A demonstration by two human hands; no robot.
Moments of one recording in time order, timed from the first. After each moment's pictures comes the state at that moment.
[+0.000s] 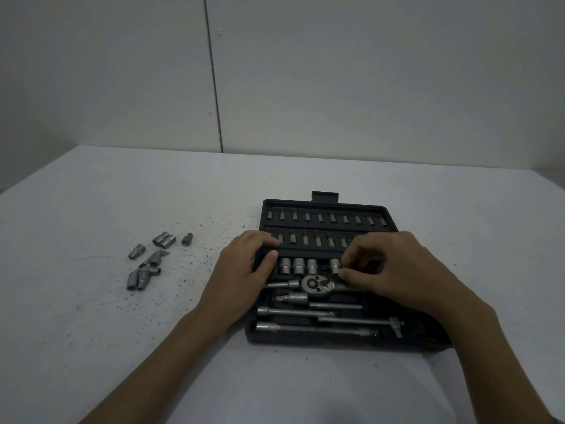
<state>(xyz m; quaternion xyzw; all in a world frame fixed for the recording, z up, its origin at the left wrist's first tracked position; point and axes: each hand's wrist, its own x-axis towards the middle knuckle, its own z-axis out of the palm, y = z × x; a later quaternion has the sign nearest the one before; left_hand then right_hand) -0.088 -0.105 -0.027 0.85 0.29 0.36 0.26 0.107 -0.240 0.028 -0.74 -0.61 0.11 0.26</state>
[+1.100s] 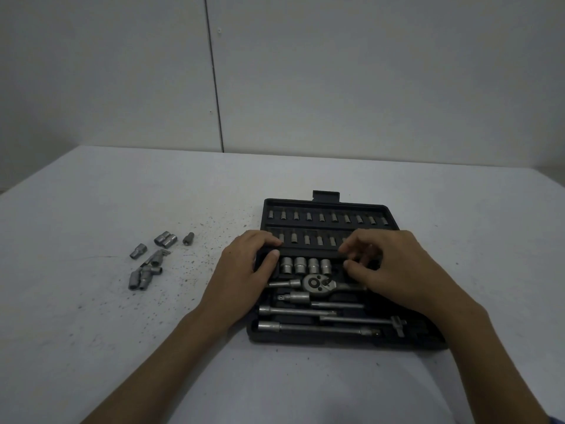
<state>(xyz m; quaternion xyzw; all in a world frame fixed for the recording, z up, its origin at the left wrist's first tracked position) -0.089 -0.106 -0.027 0.85 0.29 0.36 0.26 0.101 -0.236 0.024 -0.76 -0.59 0.09 0.27</state>
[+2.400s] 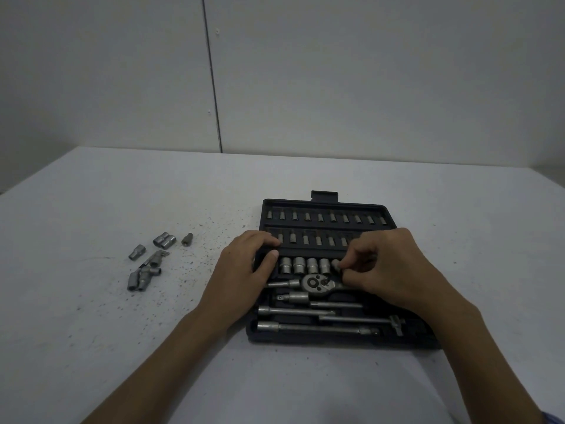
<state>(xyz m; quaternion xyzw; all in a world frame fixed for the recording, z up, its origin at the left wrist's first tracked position) -0.088 -0.106 -0.026 0.85 0.29 0.35 0.26 0.096 -0.235 0.026 -0.73 -0.60 0.11 0.31</state>
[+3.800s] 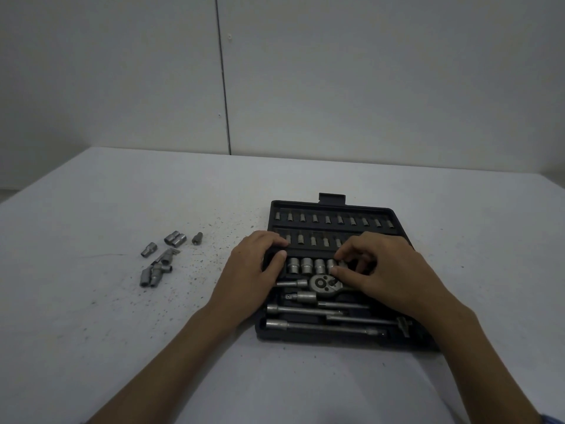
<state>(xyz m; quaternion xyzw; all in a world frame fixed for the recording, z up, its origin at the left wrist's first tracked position) -0.089 -0.105 -0.028 0.85 0.29 0.35 0.26 0.092 -0.230 0.017 -0.75 -0.61 0.04 0.25</state>
